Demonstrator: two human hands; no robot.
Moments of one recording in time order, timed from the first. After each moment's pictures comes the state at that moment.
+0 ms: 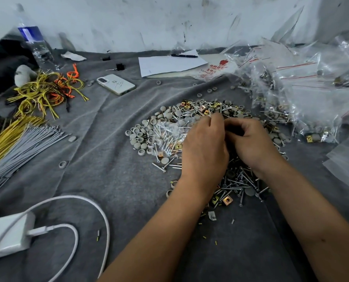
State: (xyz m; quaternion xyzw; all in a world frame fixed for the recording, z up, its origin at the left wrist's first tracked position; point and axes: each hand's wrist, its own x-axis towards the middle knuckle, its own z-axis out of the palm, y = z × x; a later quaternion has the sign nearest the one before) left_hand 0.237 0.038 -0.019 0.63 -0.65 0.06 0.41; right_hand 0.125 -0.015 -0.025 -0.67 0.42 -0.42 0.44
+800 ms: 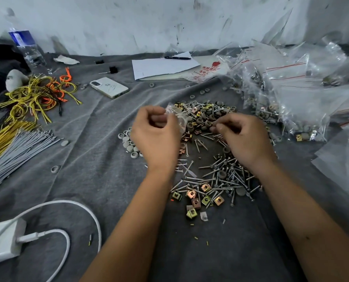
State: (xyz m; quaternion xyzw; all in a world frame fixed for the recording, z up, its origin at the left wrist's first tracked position) left_hand 0.286 0.023 -0.012 0.57 -0.32 -0.15 0.74; right_hand 0.116 -0.021 -0.023 -0.72 0.49 -0.43 0.26
